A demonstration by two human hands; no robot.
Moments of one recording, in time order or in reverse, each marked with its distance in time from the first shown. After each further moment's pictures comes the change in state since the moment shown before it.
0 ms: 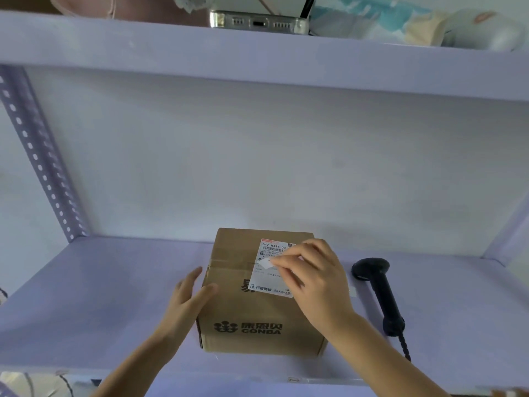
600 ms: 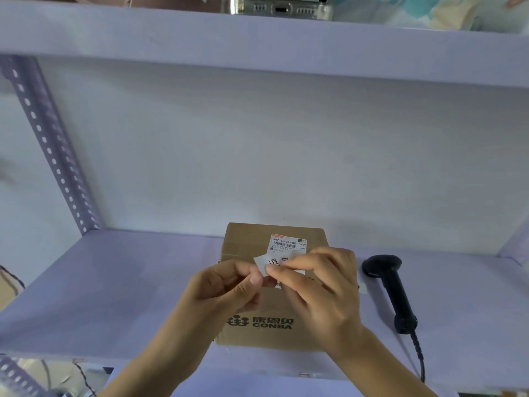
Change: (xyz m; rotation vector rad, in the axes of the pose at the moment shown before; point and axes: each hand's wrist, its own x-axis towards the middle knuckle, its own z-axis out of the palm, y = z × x) left_hand -0.062 0.072 0.019 -0.237 -0.269 0.246; right_hand 0.005 -0.035 -0.008 0.070 0.262 -0.146
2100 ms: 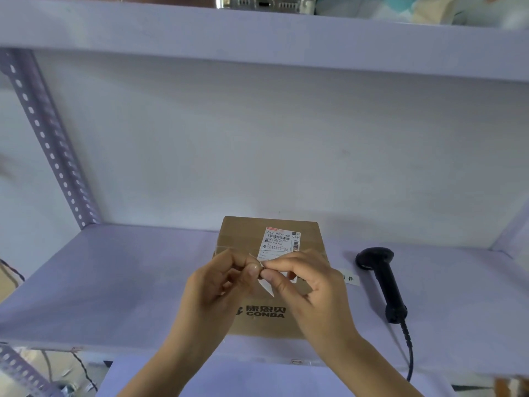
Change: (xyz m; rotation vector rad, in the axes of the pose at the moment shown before) left_hand -0.005 -0.007 0.023 0.281 0.232 0.229; right_hand 0.004 -0.025 -0.023 0.407 -0.295 0.599
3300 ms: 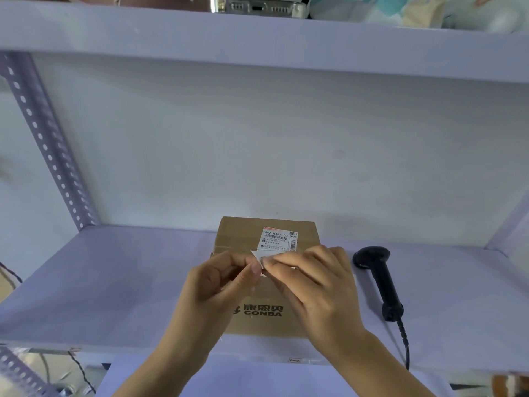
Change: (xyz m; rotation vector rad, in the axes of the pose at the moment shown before) left_hand -0.003 0.003 0.001 -0.222 -0.044 -0.057; right_hand 0.002 0.007 -0.011 -0.531 0.107 -0.474
